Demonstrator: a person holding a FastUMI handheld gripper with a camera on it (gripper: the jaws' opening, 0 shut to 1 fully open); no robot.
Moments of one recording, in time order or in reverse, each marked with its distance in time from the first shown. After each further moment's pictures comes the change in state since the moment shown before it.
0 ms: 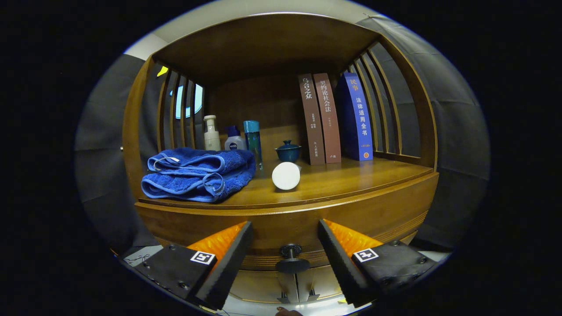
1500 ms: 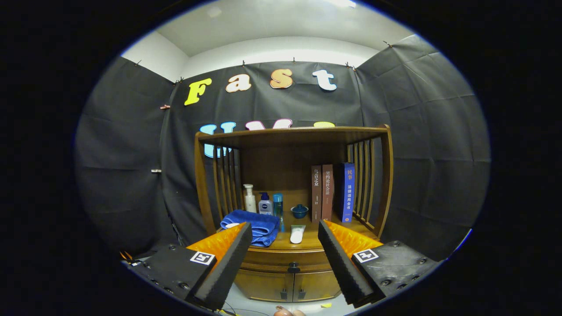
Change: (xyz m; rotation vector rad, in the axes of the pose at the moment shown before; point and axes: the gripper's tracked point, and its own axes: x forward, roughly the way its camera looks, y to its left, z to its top) arm -0.227 0.033 0.232 -0.069 -0.146 0.108
